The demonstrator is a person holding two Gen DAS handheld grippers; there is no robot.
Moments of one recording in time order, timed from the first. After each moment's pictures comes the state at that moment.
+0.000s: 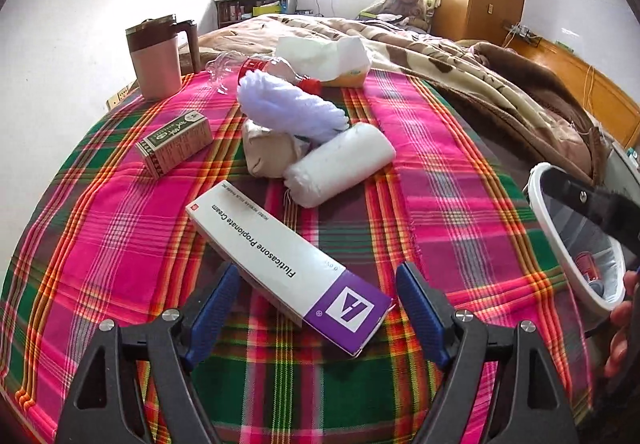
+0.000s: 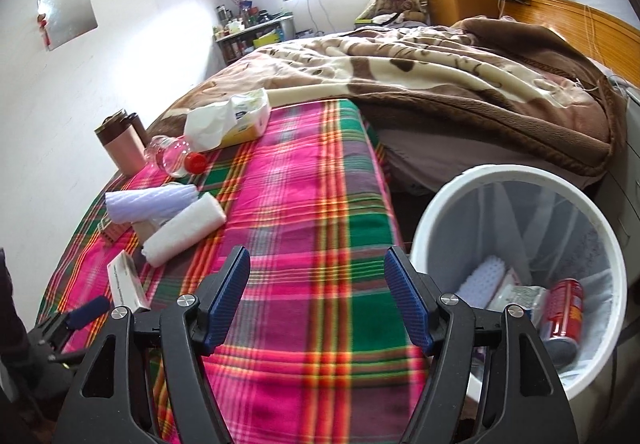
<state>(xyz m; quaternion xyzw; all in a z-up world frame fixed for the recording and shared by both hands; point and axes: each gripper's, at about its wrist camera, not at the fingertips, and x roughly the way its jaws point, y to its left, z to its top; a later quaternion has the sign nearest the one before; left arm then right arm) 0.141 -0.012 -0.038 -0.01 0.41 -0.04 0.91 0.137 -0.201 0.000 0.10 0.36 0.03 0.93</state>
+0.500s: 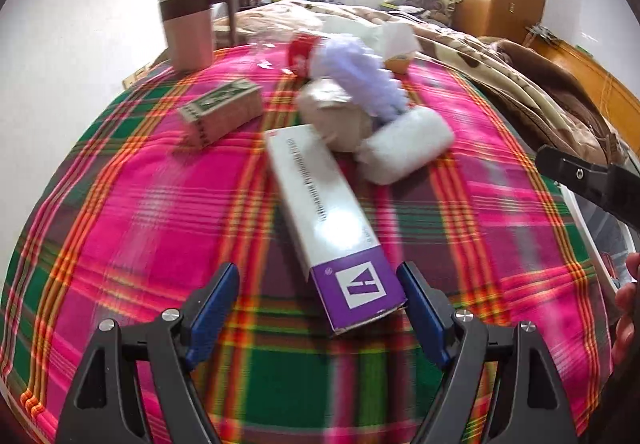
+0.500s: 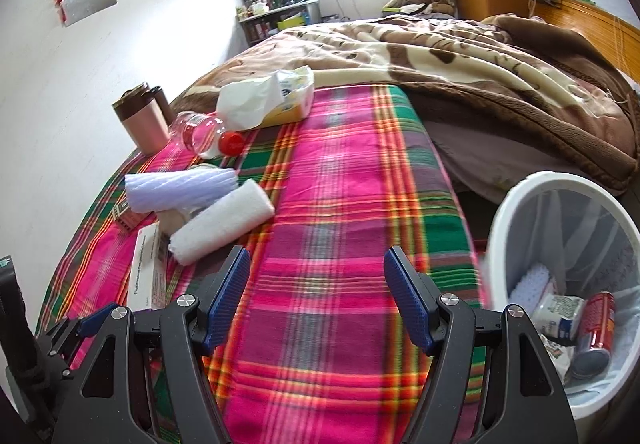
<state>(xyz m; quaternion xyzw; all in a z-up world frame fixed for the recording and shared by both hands) 0.142 0.034 -0.052 -0.02 0.43 -0.01 0.90 0.156 -0.157 -0.007 0.08 0.38 0.07 0.92</state>
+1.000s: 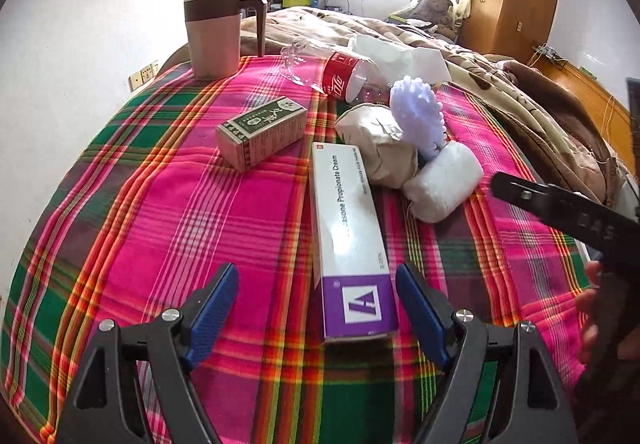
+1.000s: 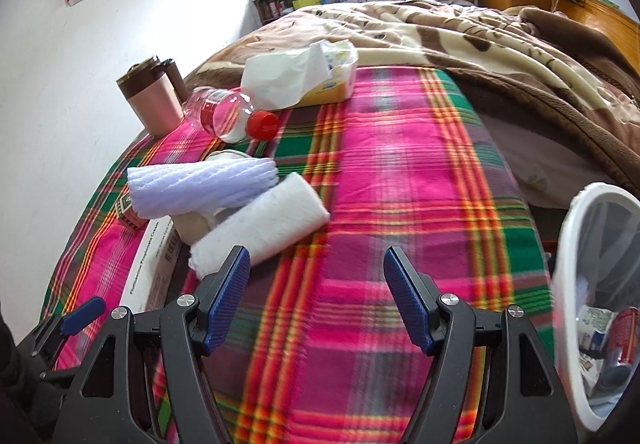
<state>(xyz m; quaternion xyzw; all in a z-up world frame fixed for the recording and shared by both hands) 0.155 0.067 -0.042 -0.05 0.42 -0.02 0.91 0.190 -0.114 -0.020 0.07 0.42 0.09 0.90</state>
